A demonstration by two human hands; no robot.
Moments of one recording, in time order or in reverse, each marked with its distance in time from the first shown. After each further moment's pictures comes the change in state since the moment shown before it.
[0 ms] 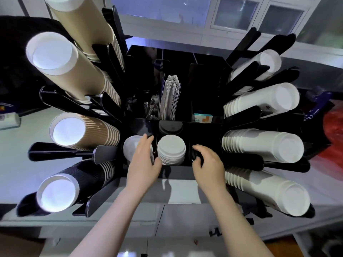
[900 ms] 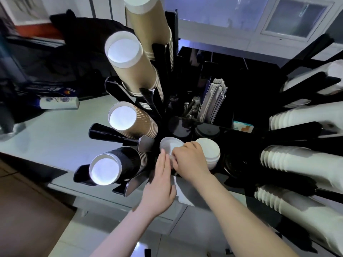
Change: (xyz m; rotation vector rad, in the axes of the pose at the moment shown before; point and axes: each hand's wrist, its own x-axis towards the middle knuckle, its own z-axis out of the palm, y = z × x) left_hand -0.065 -0.033 -0.020 0.292 -0.199 -0.038; right_hand 0.026 -0.081 0.083 -0.517 -0.400 -0.638
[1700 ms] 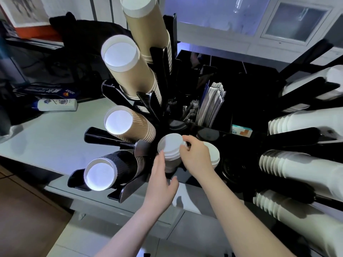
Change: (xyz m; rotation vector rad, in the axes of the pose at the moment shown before) left_hand 0.023 0.009 0.015 -0.500 0.267 -0.128; right_hand 0.005 0.012 -0.024 0.827 0.106 0.472
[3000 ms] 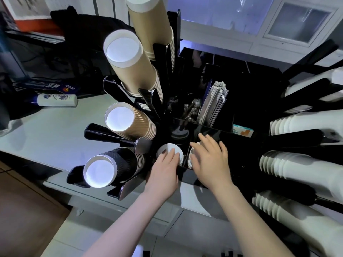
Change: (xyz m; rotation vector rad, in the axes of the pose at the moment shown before) left_hand 0.025 0.006 -0.002 0.732 -0.164 0.275; right_hand -0.019 0.036 -0.025 -0.577 0.107 -0.354
